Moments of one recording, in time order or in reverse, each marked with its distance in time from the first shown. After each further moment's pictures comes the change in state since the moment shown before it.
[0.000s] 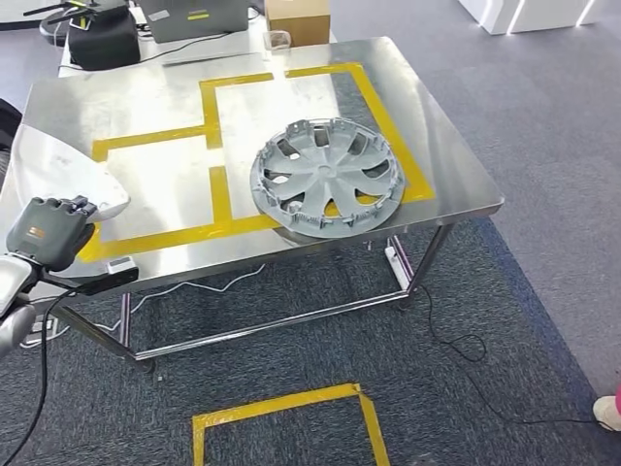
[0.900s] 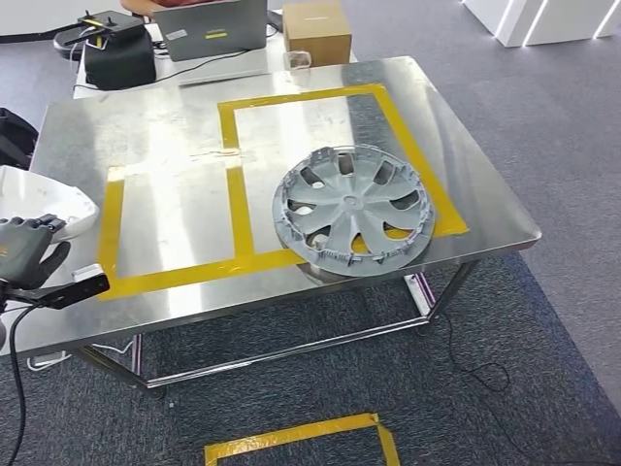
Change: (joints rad) left arm 0.114 0.037 0.150 -0.013 0.206 -0.053 -0.123; right arm -0.003 0.001 0.002 0.000 0.022 -0.016 0.009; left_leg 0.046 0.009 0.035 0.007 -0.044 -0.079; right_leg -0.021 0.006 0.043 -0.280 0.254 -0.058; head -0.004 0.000
